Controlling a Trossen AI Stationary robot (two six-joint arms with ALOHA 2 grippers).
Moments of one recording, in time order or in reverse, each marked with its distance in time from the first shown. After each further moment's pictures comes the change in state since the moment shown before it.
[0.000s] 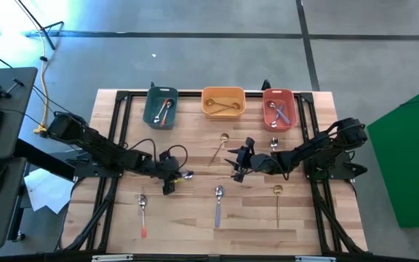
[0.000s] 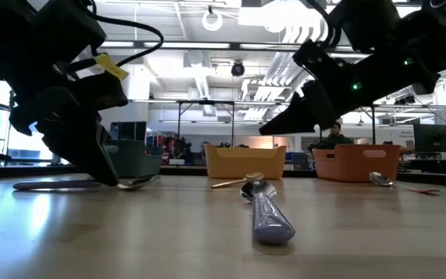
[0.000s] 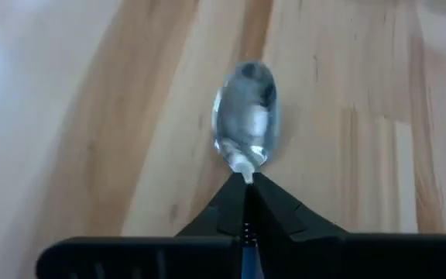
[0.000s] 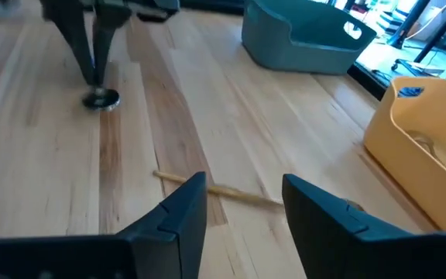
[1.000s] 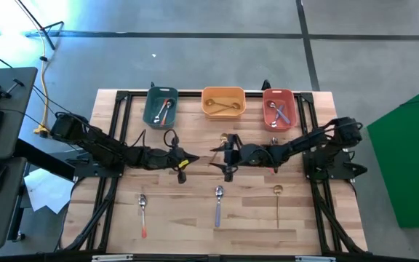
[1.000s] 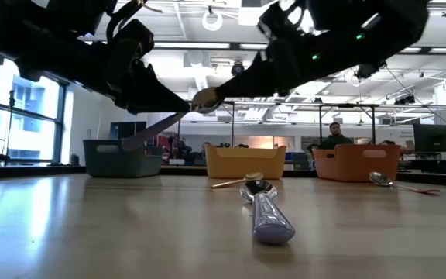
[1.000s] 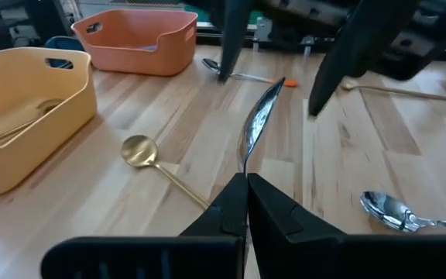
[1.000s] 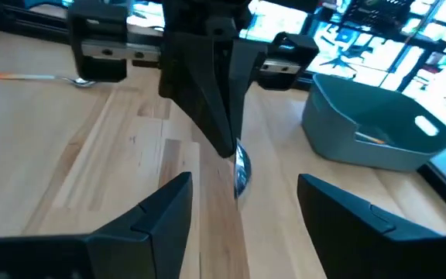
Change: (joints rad) left arm 0.085 0.040 0.004 0.582 -0.165 0.305; right arm -0.089 0.052 0.226 -0.043 -0.316 -0.186
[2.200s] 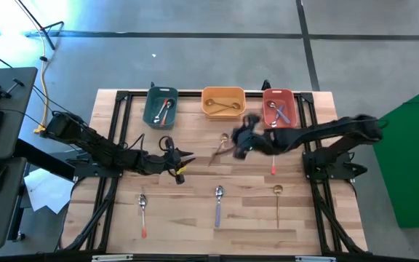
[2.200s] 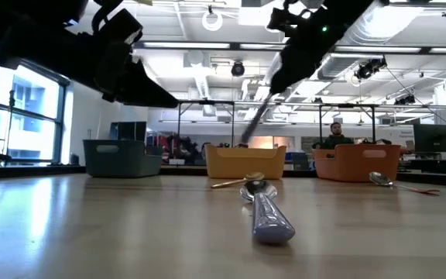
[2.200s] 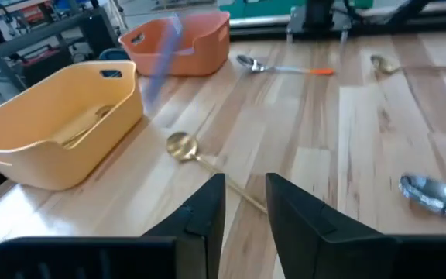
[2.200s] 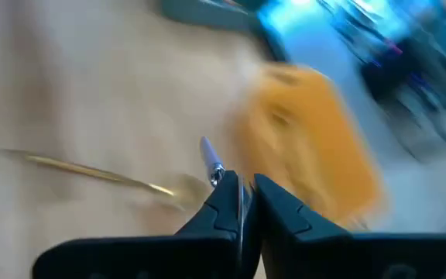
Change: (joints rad) left arm -0.099 -0.065 0.001 -0.121 -0.234 0.050; right arm -0.071 -0.260 0.274 -1.072 0.437 0.146
